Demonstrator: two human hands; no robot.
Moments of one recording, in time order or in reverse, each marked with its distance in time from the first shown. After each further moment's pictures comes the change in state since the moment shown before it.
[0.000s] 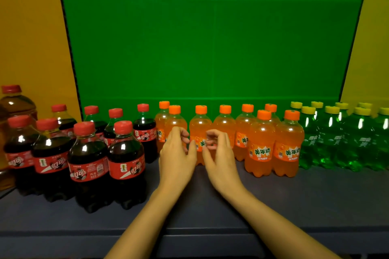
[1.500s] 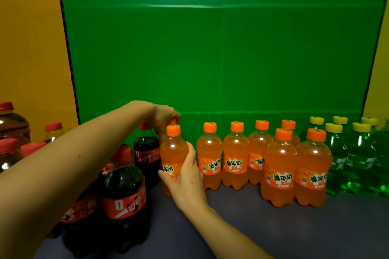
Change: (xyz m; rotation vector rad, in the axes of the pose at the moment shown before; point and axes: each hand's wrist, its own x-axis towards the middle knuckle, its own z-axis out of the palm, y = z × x) left_hand 0.209 -0.031 -0.024 0.884 -1.137 0.190; right_hand 0.022 -0.012 0.083 0.001 -0.218 0.171
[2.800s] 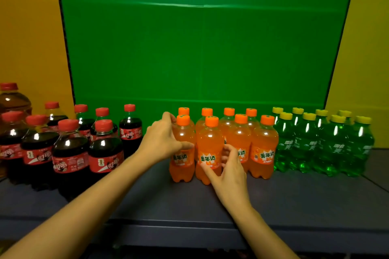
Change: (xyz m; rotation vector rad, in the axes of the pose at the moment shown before) left_hand -0.096 0.157 0.072 -0.634 0.733 -0.254; right_hand -0.077 0.046 -0.138 -0.156 0.173 0.085
